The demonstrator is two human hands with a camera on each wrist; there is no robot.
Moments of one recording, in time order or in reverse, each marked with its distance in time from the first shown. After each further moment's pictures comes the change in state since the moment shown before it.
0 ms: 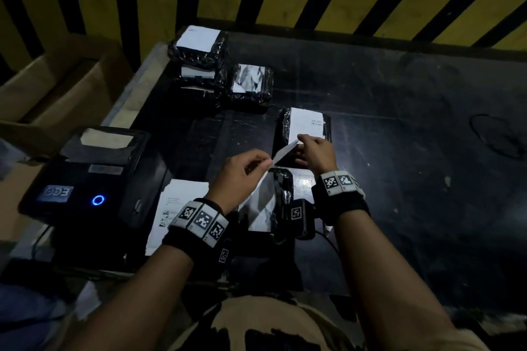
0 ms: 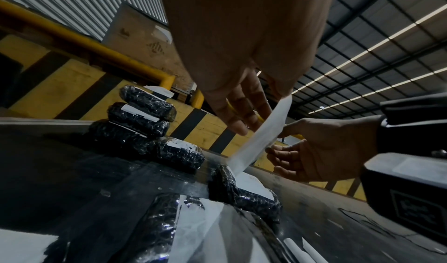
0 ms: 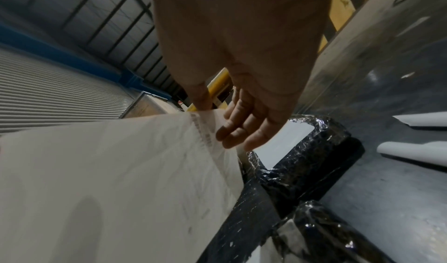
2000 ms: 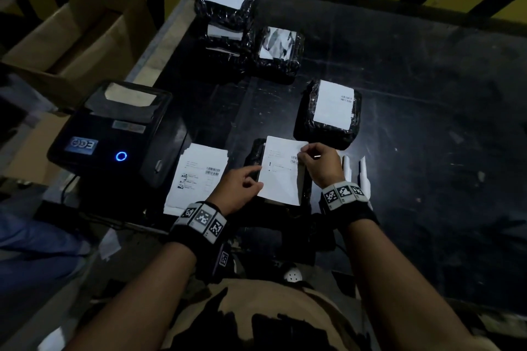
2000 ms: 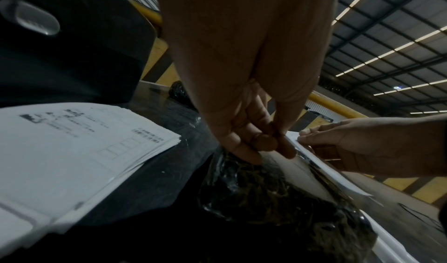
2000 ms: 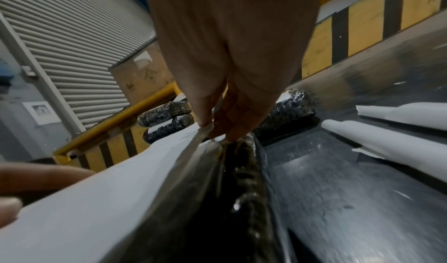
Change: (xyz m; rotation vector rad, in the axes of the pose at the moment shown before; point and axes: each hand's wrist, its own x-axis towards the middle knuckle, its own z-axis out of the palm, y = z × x) left_hand -0.061 -0.054 -0.007 0.030 -0.157 -0.476; right_hand -0.022 0.069 0.006 -0.526 -0.123 -0.195
